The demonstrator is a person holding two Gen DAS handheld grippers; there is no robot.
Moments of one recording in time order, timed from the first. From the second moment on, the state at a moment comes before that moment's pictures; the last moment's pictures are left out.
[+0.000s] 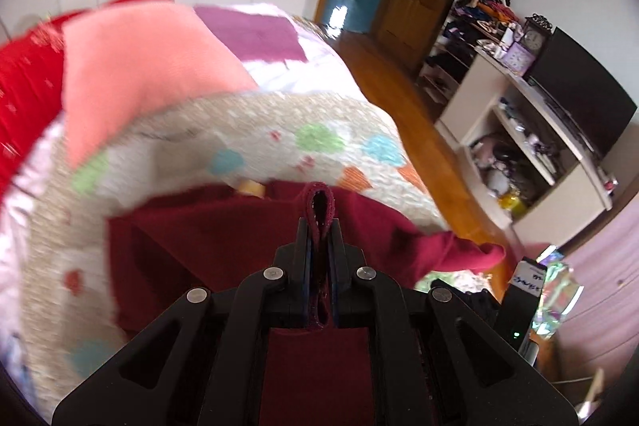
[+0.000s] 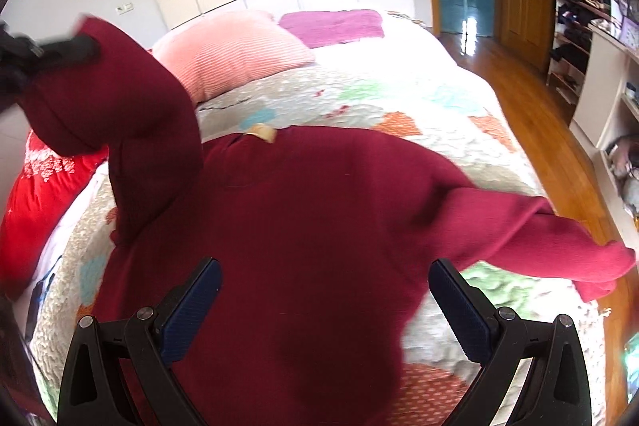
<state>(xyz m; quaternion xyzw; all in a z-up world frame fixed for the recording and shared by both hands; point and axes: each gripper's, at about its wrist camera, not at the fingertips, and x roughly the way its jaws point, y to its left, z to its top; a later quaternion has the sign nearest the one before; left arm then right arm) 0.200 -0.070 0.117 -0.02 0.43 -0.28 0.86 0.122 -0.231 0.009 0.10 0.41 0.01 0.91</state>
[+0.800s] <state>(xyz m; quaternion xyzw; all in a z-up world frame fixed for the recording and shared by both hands) 0.175 0.070 0.013 -0.10 0.47 -0.16 0.86 0.147 -0.252 -0.008 0.06 0.43 0.00 0.90</state>
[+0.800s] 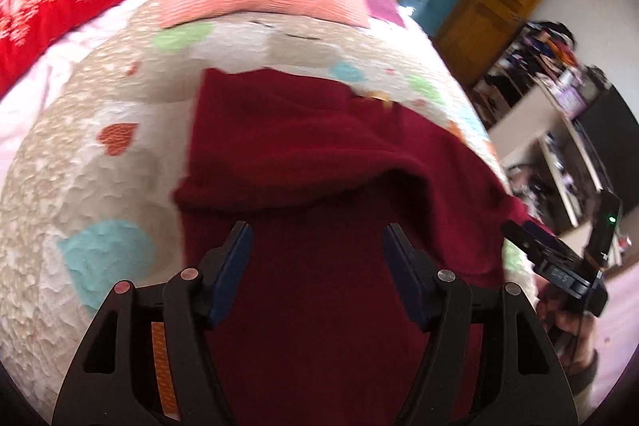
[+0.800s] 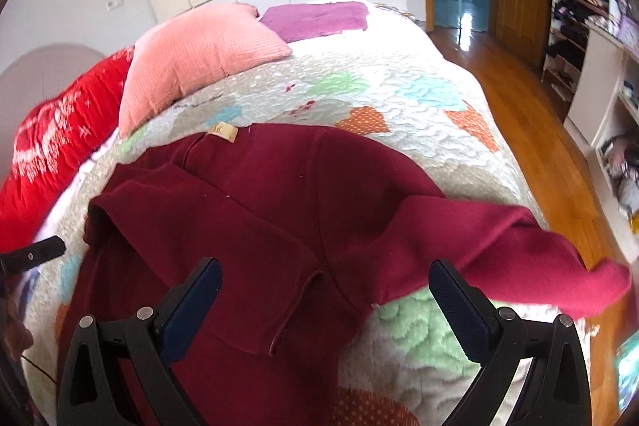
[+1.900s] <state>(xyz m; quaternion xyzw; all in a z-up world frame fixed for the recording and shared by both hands) 0.192 0.082 0.002 -0.09 0.43 -0.08 0.89 0.179 -0.241 -0.001 0.00 0.42 0.03 0.91</state>
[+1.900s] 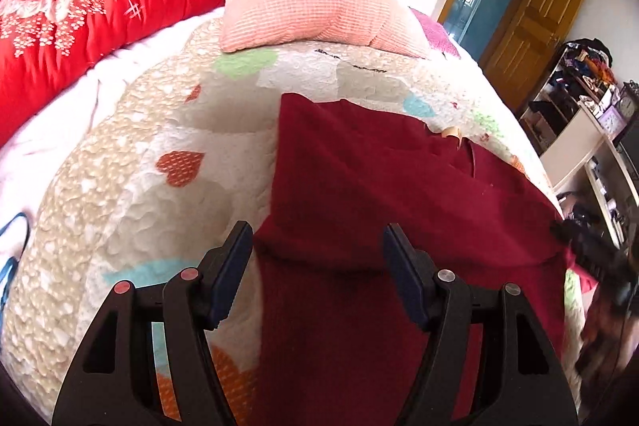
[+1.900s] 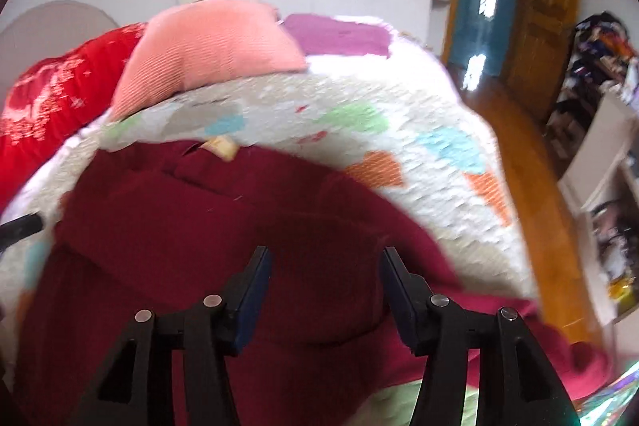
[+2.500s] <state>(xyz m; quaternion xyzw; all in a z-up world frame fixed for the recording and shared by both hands) 0.186 0.048 -0.007 -0.07 0.46 -0.08 0.88 0.169 -0.248 -0.028 0.01 0.45 0.01 0.89</state>
